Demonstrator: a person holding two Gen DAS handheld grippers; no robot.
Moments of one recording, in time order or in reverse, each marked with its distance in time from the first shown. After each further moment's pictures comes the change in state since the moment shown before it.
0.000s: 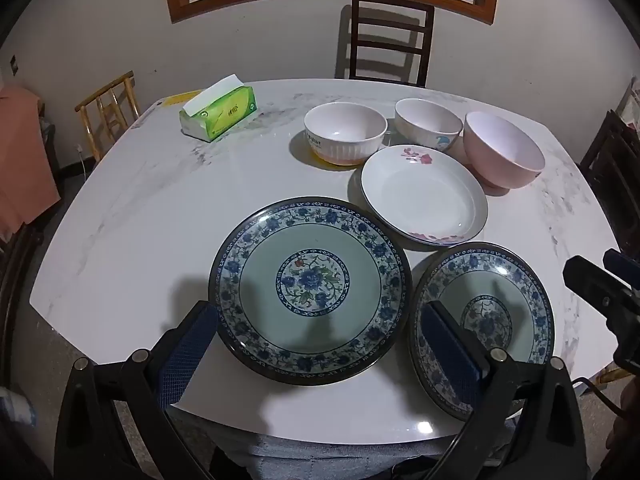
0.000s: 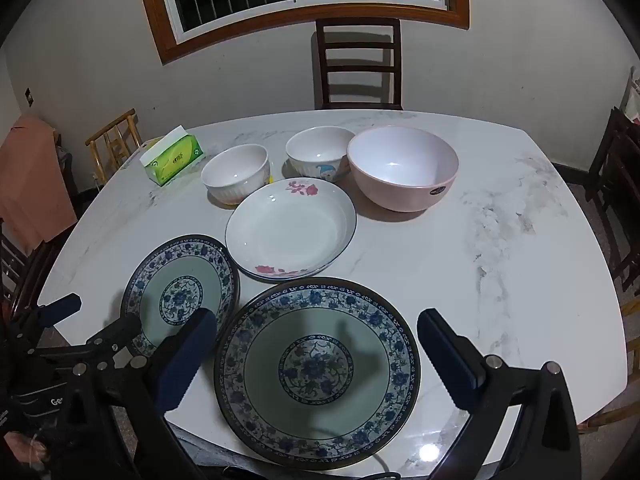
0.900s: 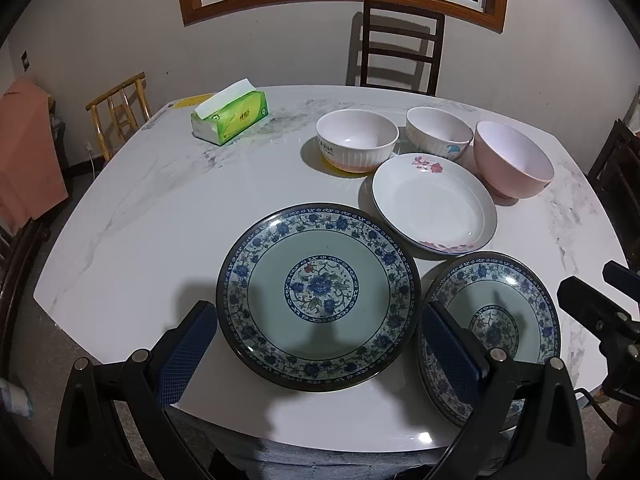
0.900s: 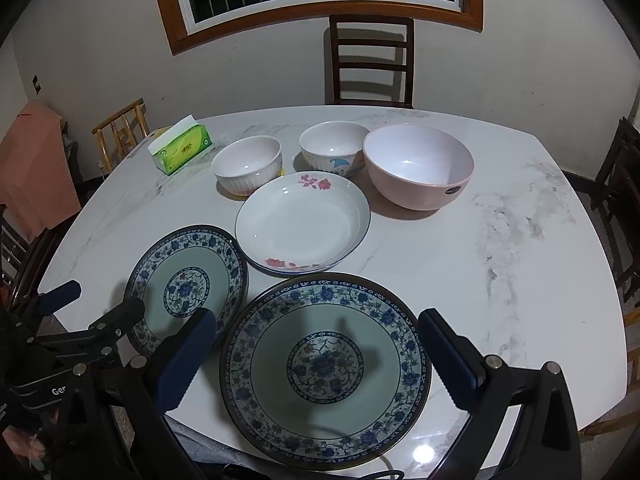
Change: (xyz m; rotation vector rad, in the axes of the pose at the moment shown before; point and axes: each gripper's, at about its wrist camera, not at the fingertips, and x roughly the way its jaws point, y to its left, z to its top) left arm -0.002 0.003 -0.001 -0.014 -0.043 0.046; right arm 0.006 0.012 -0.003 -0.041 0.020 0.009
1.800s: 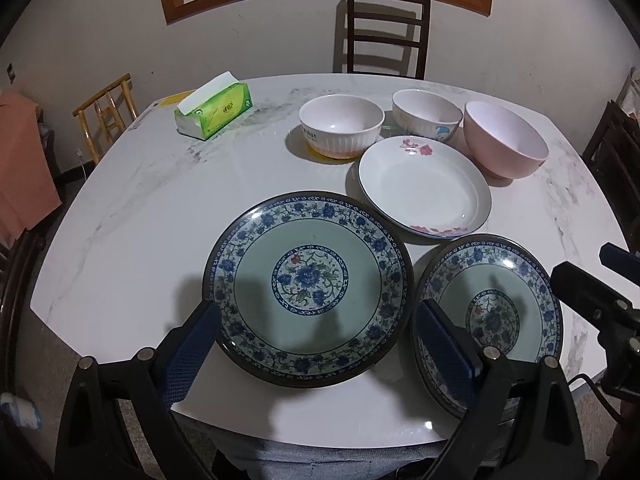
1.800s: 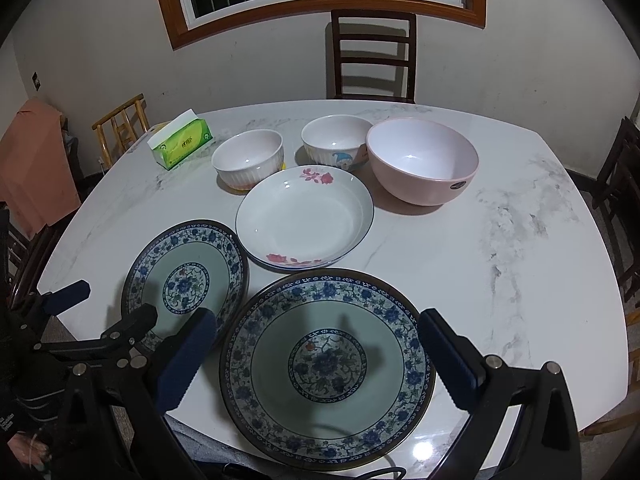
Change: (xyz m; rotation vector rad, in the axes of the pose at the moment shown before) left arm 0.011 -0.010 -0.002 0.050 0.043 -0.014; right arm 0.004 0.001 -0.001 -0.002 0.018 0.004
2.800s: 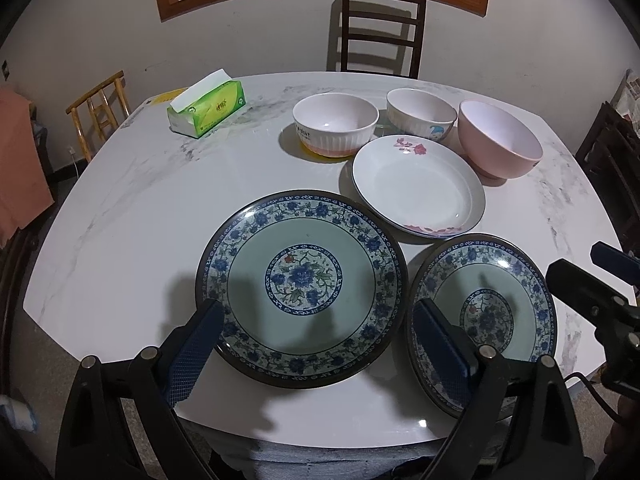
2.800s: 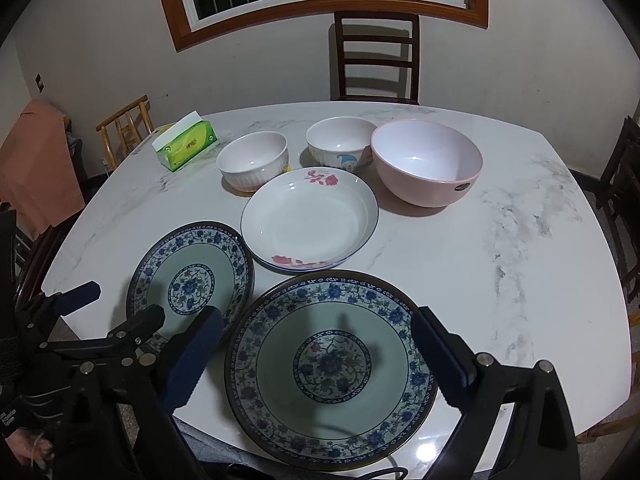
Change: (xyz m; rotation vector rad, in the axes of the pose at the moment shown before) left arm 0.001 -0.001 0.001 -0.004 0.006 -0.029; right arm 0.000 0.002 0.002 0.000 0.001 0.017
